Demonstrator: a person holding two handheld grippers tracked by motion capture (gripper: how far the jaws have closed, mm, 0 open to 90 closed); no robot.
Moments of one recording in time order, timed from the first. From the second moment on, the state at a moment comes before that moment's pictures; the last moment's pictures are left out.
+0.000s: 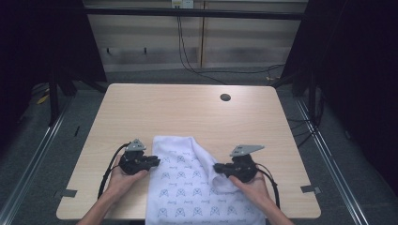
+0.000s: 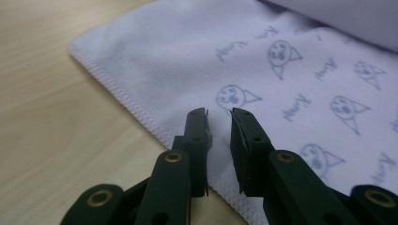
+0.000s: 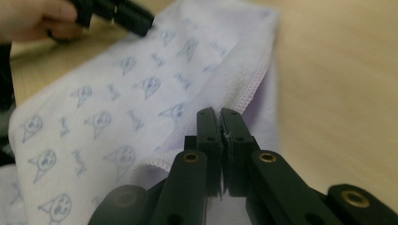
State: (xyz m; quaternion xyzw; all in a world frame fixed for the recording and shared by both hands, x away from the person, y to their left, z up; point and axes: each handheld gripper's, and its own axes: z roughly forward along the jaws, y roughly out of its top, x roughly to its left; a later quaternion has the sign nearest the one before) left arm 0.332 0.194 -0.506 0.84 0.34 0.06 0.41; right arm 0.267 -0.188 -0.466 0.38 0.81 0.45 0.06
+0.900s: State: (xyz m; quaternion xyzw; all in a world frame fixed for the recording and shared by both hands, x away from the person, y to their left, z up) left arm 0.339 0.190 -0.504 0.86 0.33 0.07 0.39; right arm 0.323 -0.241 -0.480 0.43 0.81 0.39 0.10
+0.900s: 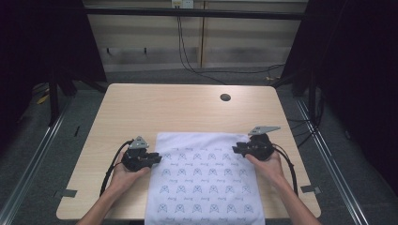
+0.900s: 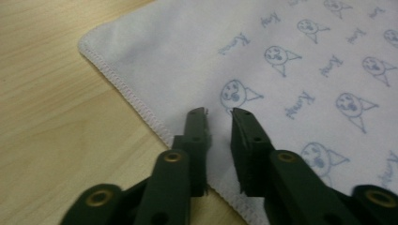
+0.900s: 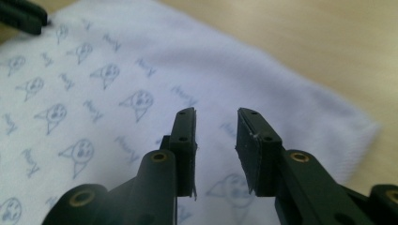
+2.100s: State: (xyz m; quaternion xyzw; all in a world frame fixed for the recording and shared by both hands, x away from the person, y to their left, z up) left arm 0.318 0.195 -0.503 0.86 0.31 0.01 0.41; right arm 0.337 -0.272 -0.497 0.46 0.81 0.34 0.14
